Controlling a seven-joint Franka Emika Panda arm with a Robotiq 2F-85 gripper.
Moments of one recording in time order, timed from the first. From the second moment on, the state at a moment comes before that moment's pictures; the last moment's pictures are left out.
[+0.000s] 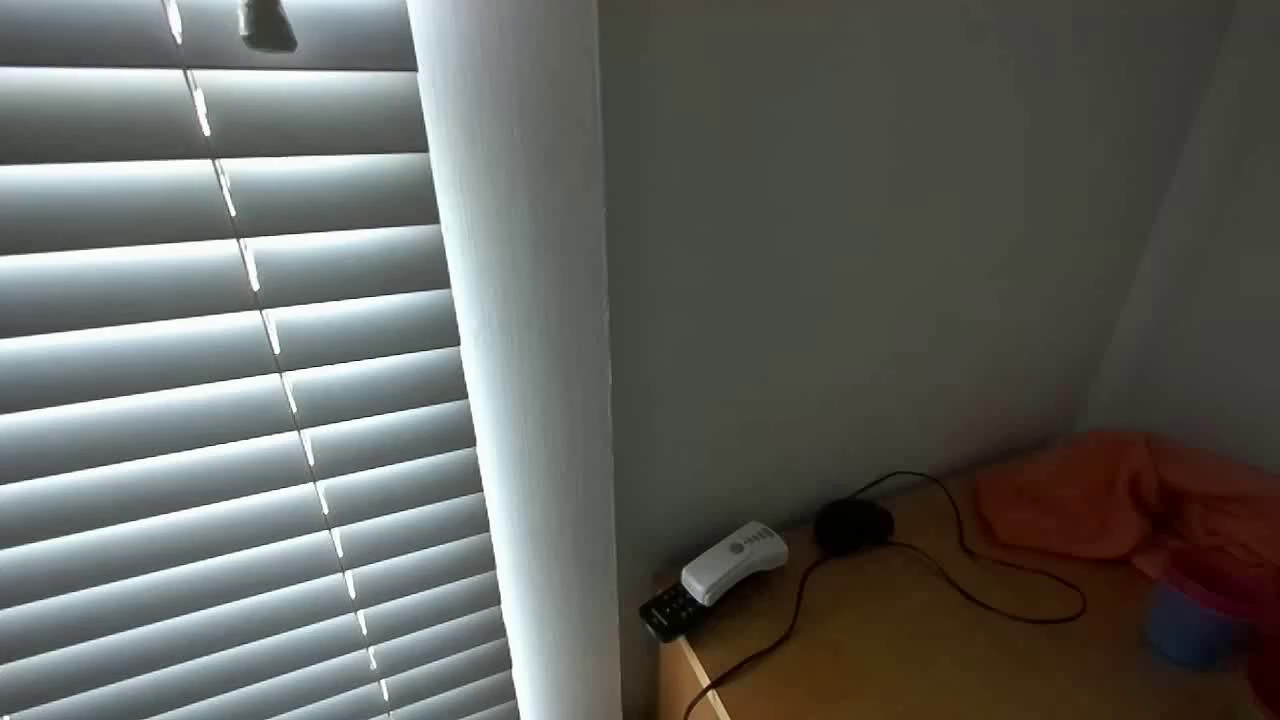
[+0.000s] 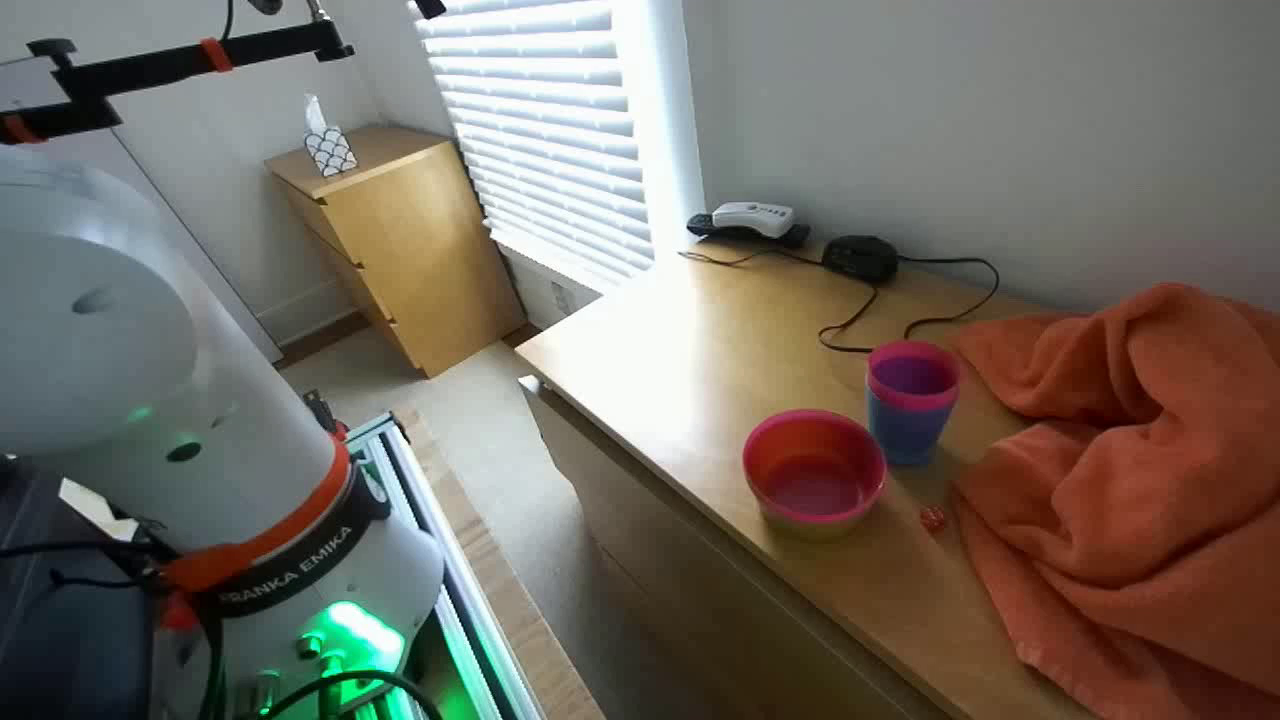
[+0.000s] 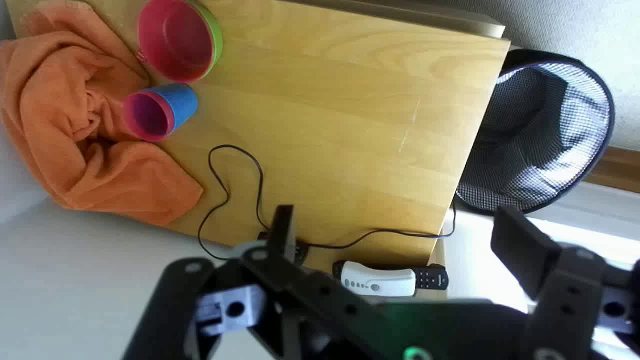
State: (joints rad) arm 0.14 -0.85 0.34 -2.45 -0.03 1.76 0.16
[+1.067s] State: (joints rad) arm 0.05 -0.86 0.13 -2.56 -0.02 1.75 0.19
